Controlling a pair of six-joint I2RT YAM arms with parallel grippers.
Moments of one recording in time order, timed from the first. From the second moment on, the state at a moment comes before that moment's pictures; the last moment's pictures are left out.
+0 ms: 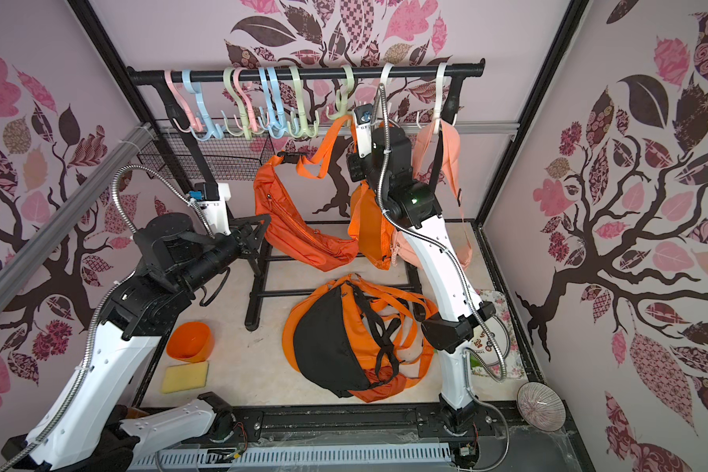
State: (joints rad) left arm -0.51 1.12 1.57 -0.59 0.00 -0.39; right arm 0.54 2.00 2.67 -0.70 0.27 -0.13
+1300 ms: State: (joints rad) left arm -0.45 1.20 1.33 -0.50 0.20 -0.50; right arm 0.52 1.72 2.18 -0.79 0.16 -0.06
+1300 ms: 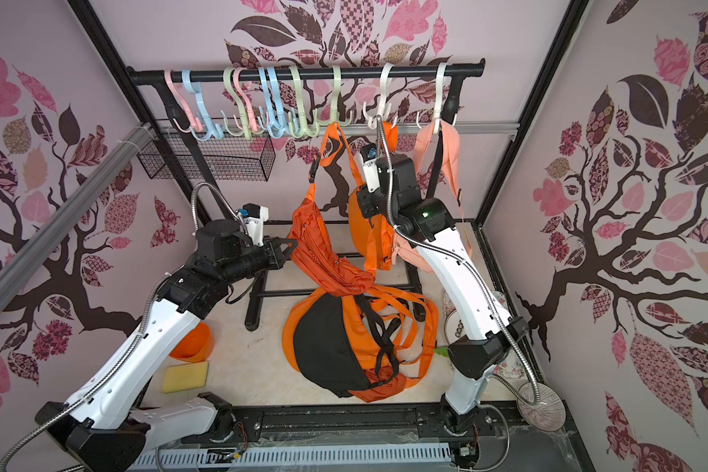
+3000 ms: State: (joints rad) left arm -0.44 1.33 1.10 -0.25 0.28 -0.53; right arm 0.52 1.48 1.83 -0.66 0.10 0.01
